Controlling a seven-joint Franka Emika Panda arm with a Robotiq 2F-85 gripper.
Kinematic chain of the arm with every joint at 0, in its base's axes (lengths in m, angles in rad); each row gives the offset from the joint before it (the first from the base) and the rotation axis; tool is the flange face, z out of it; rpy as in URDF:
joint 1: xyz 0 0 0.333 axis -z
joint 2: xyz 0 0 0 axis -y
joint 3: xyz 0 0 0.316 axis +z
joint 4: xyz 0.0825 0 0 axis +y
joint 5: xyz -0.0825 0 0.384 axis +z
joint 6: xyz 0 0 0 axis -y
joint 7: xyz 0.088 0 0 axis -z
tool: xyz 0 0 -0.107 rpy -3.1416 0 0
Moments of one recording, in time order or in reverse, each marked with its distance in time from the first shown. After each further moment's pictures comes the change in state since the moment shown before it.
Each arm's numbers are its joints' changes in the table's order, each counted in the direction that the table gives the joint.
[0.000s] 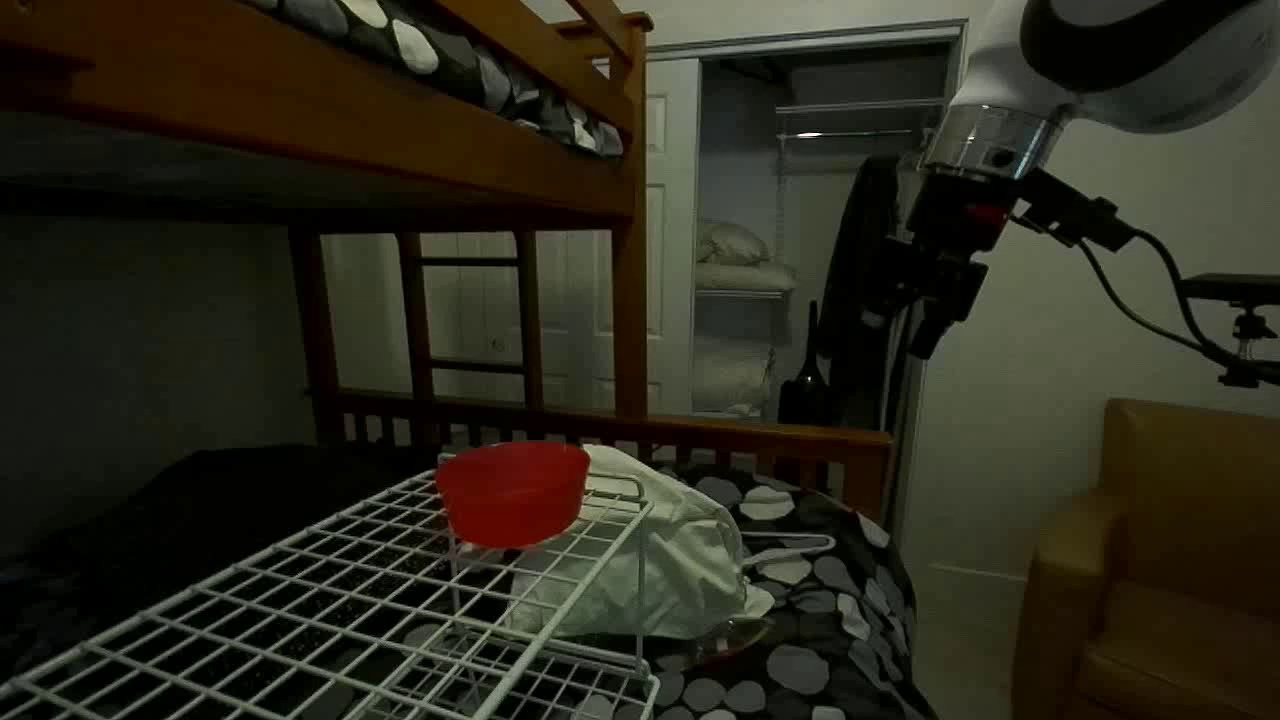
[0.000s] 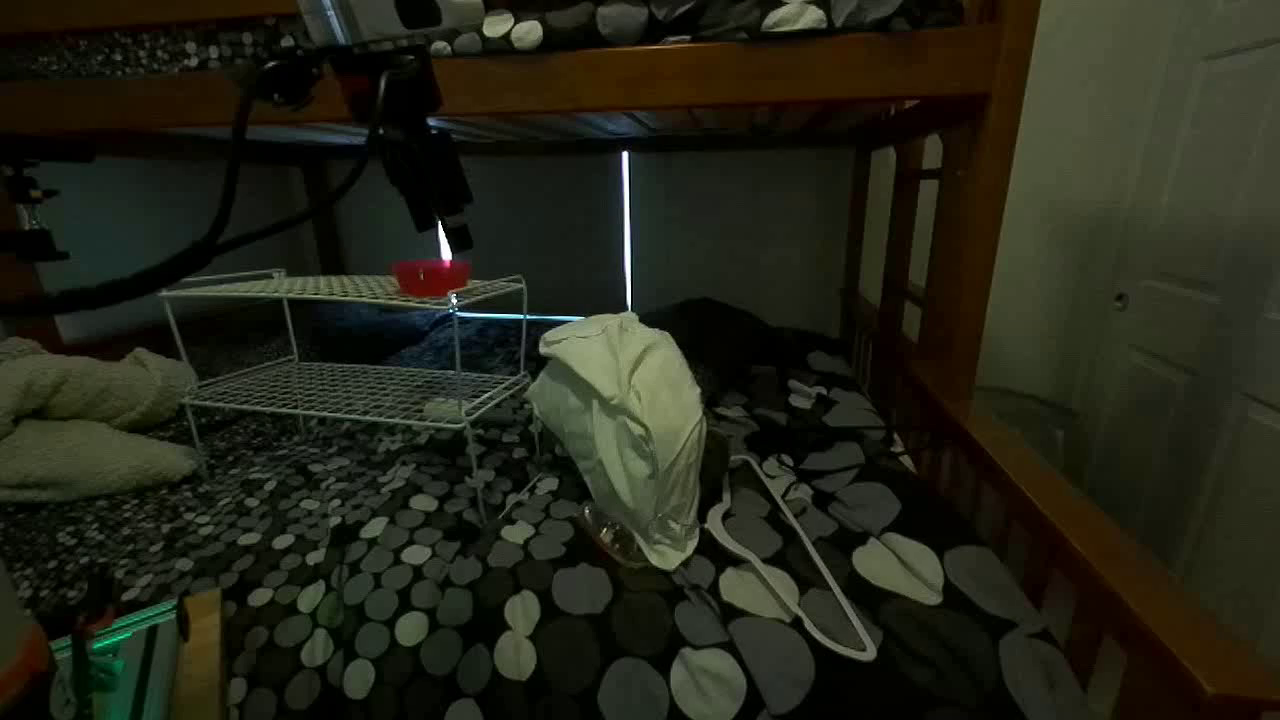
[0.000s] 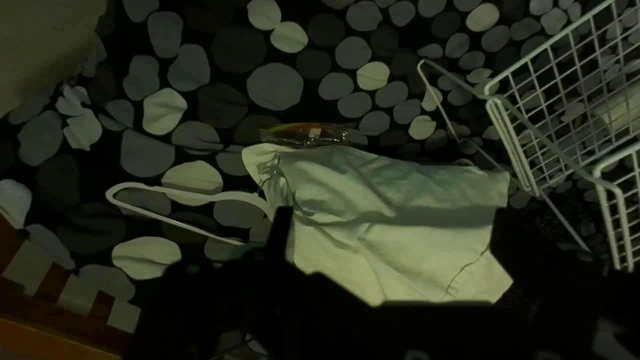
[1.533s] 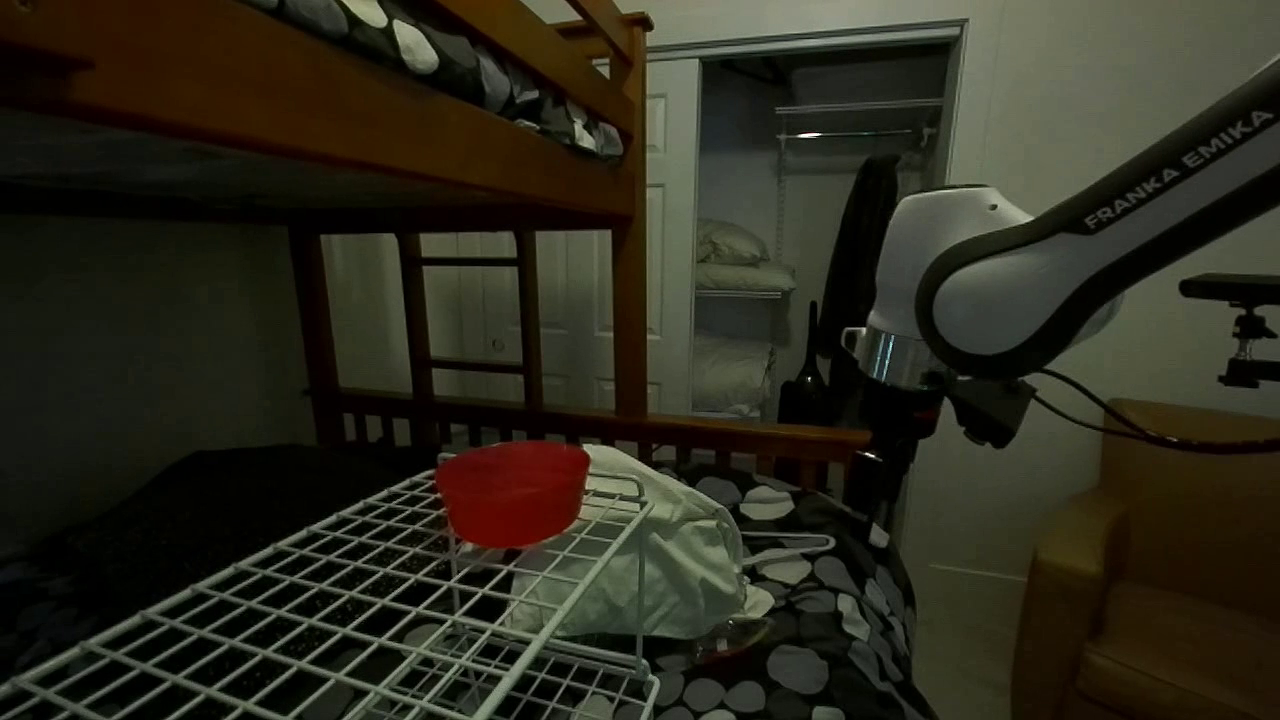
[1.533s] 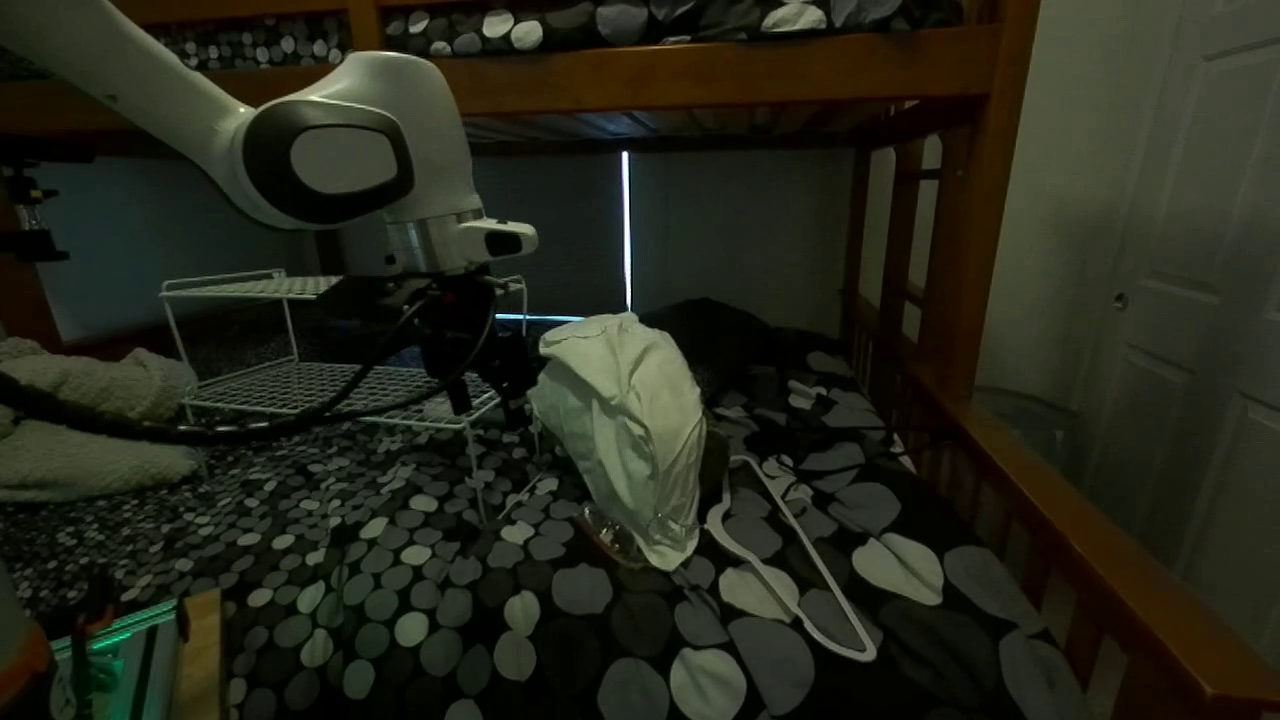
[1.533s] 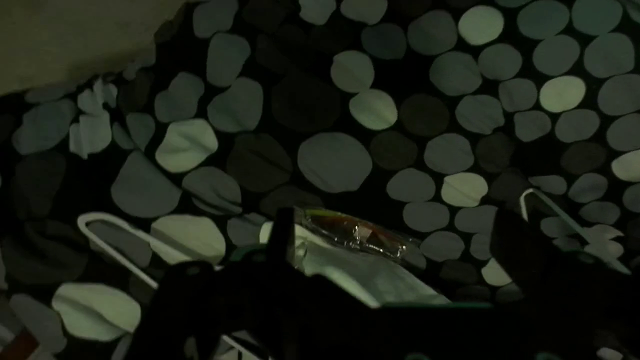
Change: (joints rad) arm -0.008 -0.318 0.036 0.224 -0.197 0.412 -0.178
